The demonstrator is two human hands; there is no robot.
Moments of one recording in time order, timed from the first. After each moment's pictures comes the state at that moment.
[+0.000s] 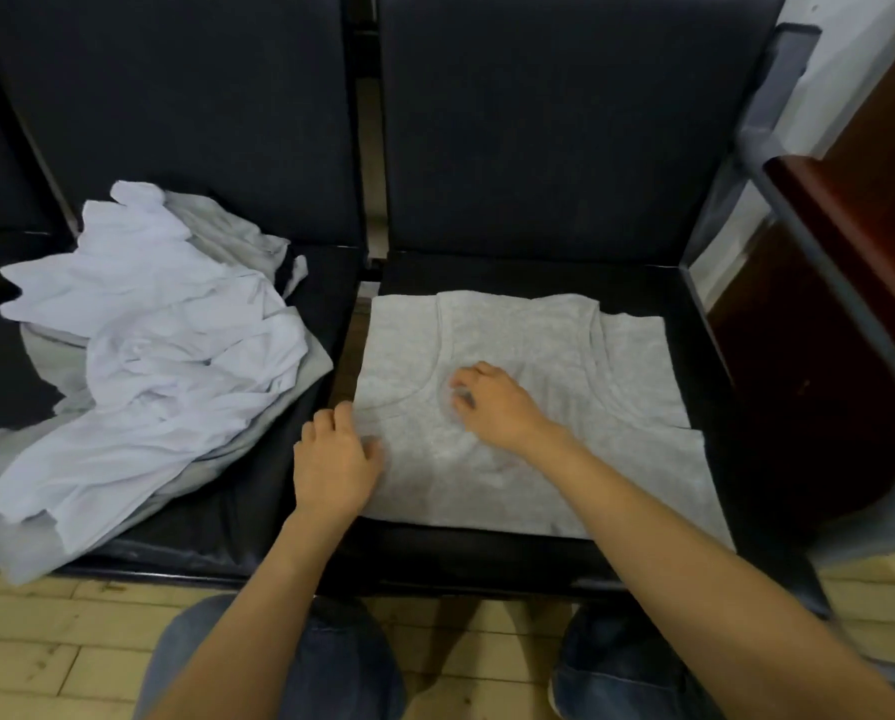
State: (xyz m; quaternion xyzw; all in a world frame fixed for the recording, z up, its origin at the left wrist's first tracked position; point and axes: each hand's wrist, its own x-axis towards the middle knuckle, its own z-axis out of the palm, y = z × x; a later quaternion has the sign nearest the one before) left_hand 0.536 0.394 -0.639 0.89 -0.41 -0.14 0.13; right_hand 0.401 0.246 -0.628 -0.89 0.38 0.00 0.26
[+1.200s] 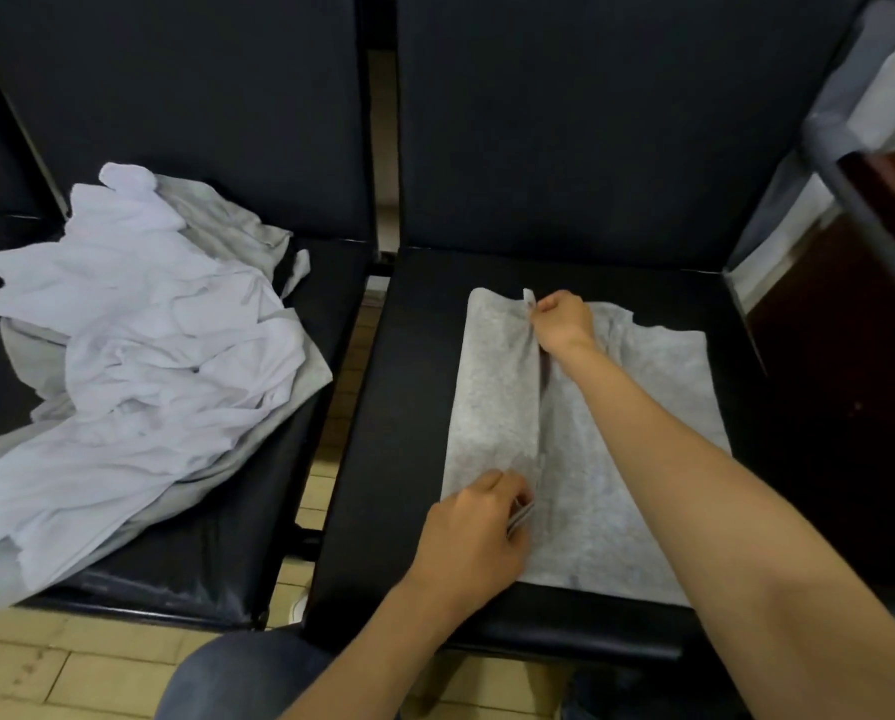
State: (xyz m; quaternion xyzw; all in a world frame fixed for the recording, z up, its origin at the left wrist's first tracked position) left_hand 0.451 0.365 -0.634 0.73 -0.59 -0.22 0.26; right_hand 0.438 0.121 -0.627 -0.66 0.61 -0.17 0.39
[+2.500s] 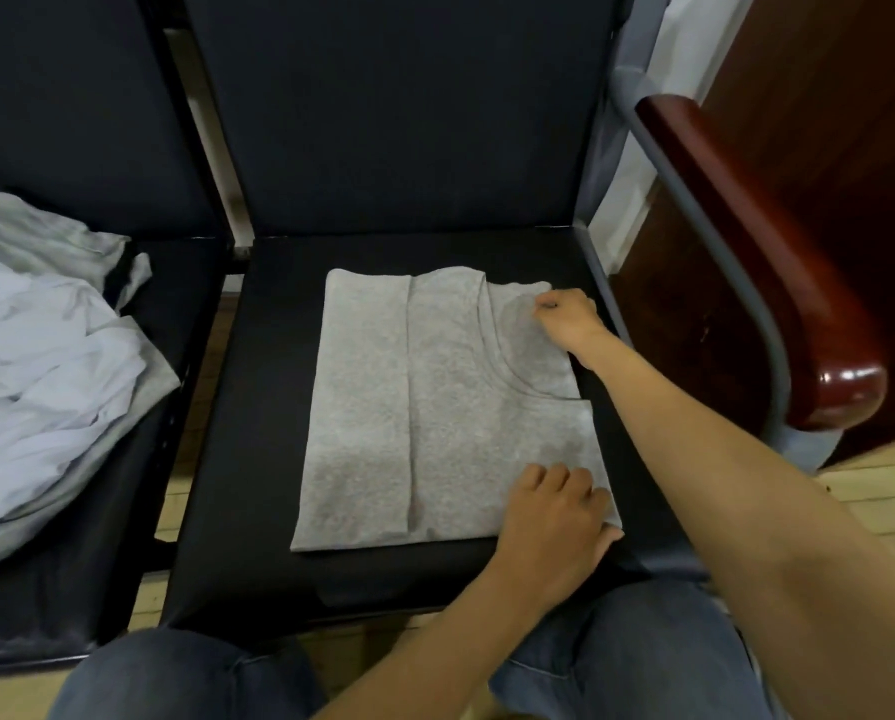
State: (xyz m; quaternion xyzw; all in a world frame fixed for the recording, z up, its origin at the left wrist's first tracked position) left_hand 0.275 0.308 -0.668 0.59 -0.79 -0.04 0.18; right_hand 0.260 0.076 -0.645 -0.68 0.66 -0.07 0.32
